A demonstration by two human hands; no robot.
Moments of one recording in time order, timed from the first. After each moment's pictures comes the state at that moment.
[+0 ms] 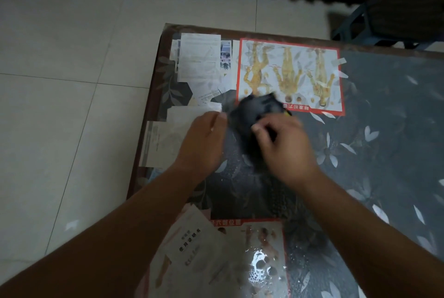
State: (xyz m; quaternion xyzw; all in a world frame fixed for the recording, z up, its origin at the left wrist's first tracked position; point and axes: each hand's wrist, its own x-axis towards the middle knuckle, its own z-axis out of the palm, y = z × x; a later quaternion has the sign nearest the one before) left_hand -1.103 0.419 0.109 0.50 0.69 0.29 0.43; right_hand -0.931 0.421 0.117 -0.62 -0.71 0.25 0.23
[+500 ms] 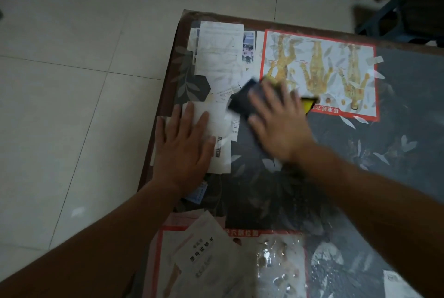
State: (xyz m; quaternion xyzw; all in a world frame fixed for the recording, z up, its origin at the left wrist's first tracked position) left_hand -1.179 0.388 0.046 0.69 0.71 0.03 0.14; right_hand -0.955 0.484 0.052 -0.53 -0.84 0.09 -0.08
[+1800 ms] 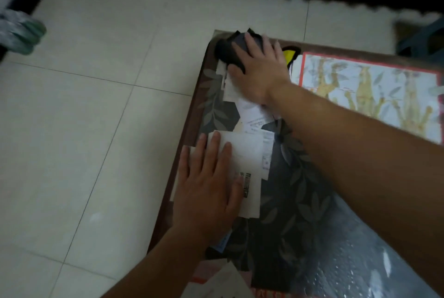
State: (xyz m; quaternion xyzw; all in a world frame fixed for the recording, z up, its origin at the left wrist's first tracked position) left_hand -1.176 0.389 0.045 0.68 0.72 0.02 0.15; right_hand -1.083 0.642 0.050 -0.52 -0.85 0.11 -0.03
